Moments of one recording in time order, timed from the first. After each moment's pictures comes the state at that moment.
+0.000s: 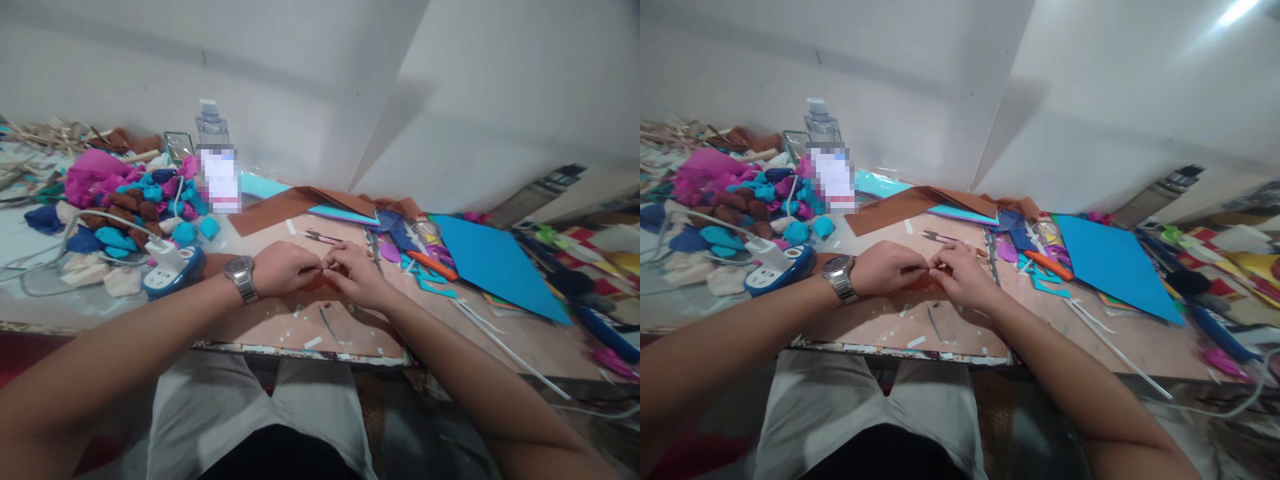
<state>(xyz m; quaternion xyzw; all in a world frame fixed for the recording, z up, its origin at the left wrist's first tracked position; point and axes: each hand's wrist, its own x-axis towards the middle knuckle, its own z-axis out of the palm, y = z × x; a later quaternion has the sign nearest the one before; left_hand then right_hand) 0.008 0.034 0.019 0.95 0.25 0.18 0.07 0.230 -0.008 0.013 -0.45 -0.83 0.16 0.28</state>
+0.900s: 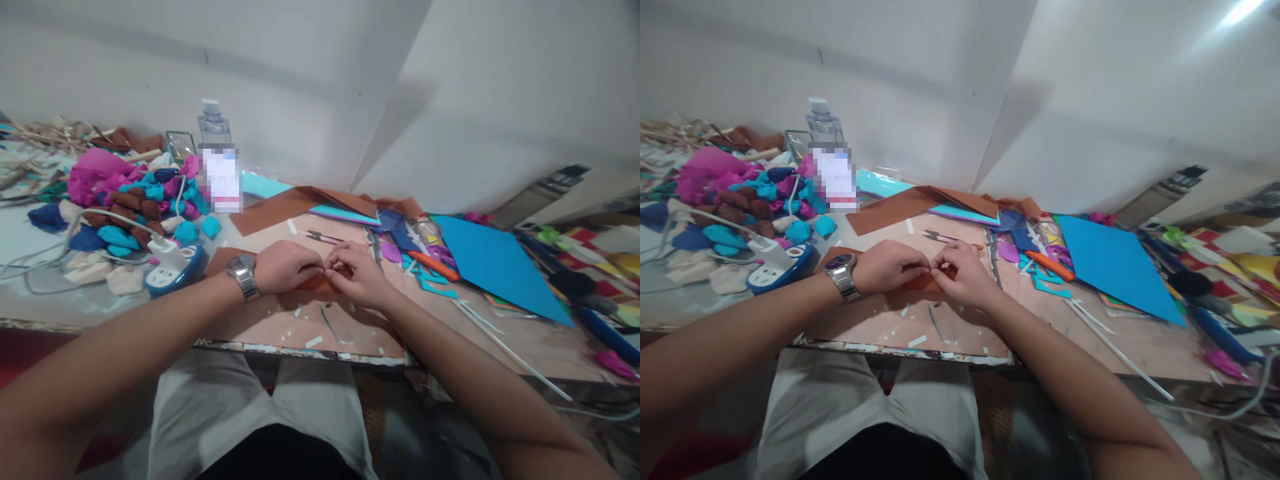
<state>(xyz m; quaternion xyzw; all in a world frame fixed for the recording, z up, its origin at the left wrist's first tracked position) 0.006 0.036 0.017 0.94 0.26 0.19 0.11 0.228 -0.008 0.011 -0.43 -0.83 0.14 0.33</state>
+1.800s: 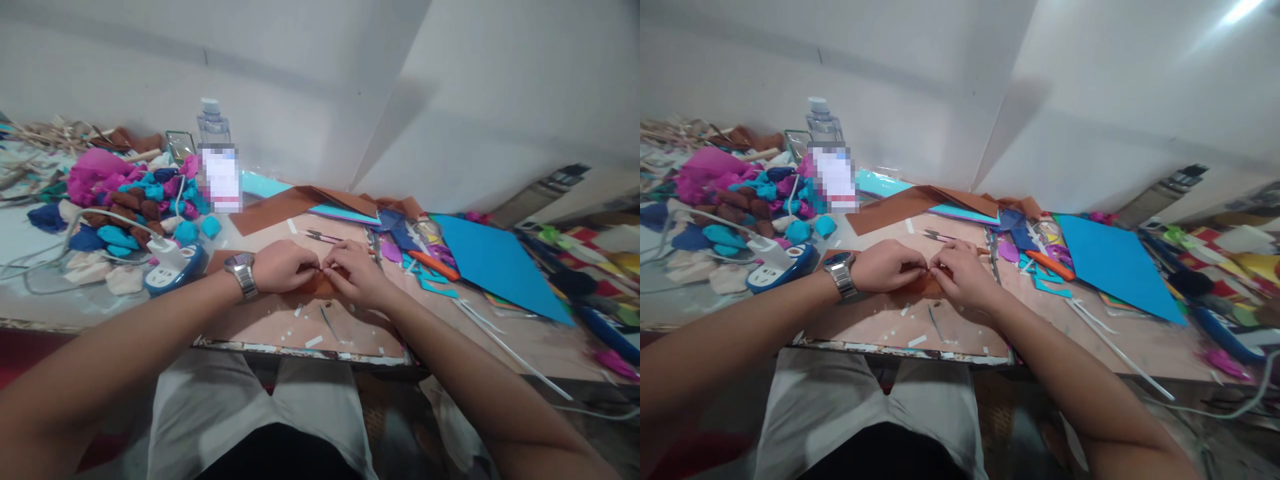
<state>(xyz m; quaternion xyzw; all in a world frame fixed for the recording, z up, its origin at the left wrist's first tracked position) 0.003 0.037 0.020 0.94 0.27 0.16 0.11 0.230 -0.007 0.014 -0.41 -0.87 0.09 0.27</state>
